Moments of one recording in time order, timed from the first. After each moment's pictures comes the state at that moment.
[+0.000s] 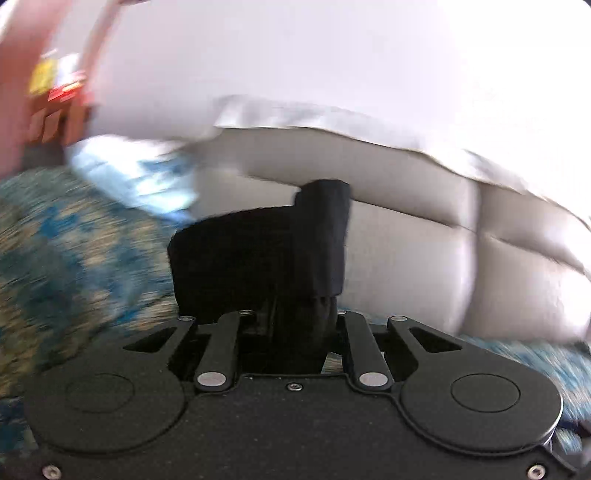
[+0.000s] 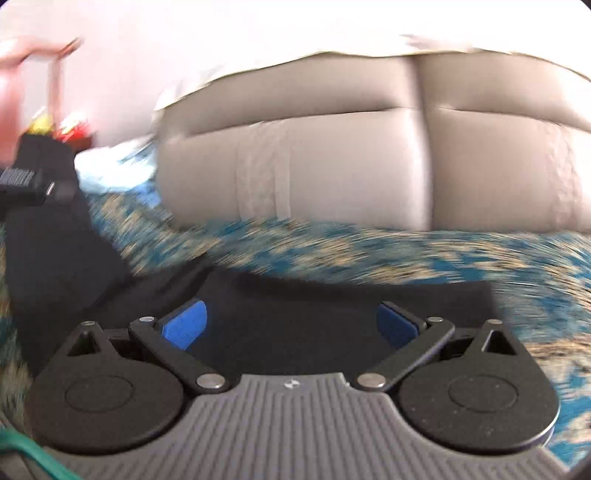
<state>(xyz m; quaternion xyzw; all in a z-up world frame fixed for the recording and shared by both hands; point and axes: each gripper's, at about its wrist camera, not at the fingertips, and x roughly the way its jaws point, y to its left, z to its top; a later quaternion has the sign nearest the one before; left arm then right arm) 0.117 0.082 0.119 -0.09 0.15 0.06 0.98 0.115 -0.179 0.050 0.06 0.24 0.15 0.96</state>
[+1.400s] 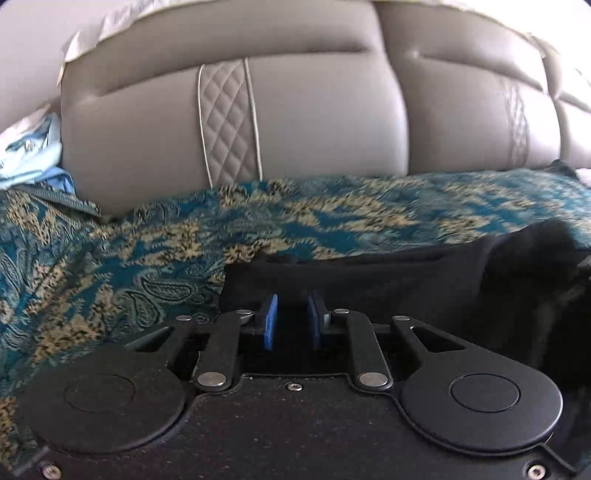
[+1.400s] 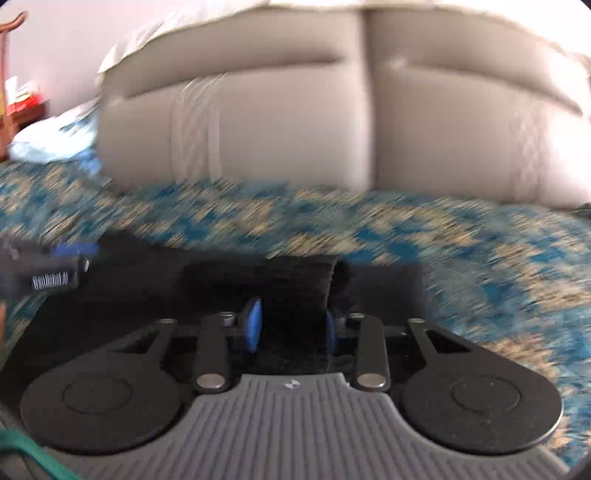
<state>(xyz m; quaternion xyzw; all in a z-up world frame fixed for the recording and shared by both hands) 0.200 -0.019 0.024 0.07 0.32 -0.03 0.94 0.152 -0.217 0.041 0.01 0.31 0.08 0.95</state>
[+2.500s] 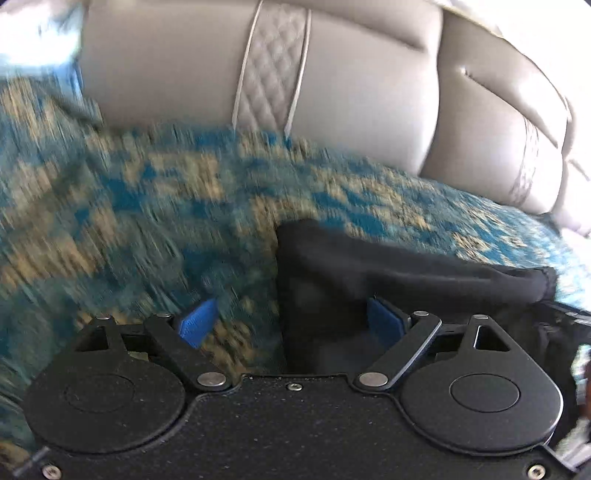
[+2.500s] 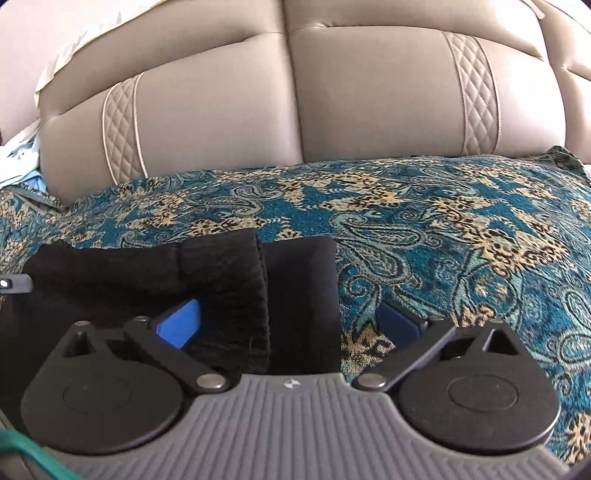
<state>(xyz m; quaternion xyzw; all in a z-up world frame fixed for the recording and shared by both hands) 0.214 0.048 0.018 -0.10 0.39 -0.06 0.91 0.175 -0.281 0.010 0.07 0.36 0.05 0.93</state>
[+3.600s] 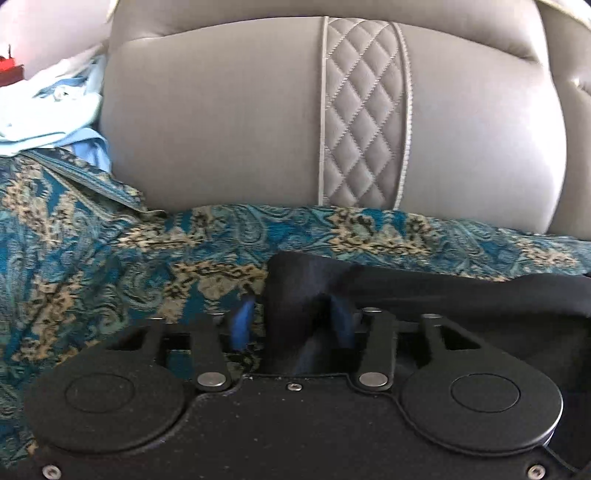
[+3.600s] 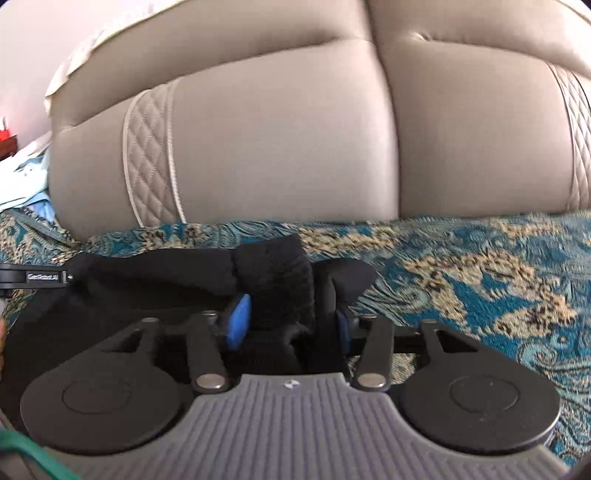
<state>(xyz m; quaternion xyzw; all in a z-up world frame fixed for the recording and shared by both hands) 0.375 0.065 0.005 0.00 0.36 0.10 0.93 0.307 -0.189 0.002 0.08 0.32 0.09 0.94</state>
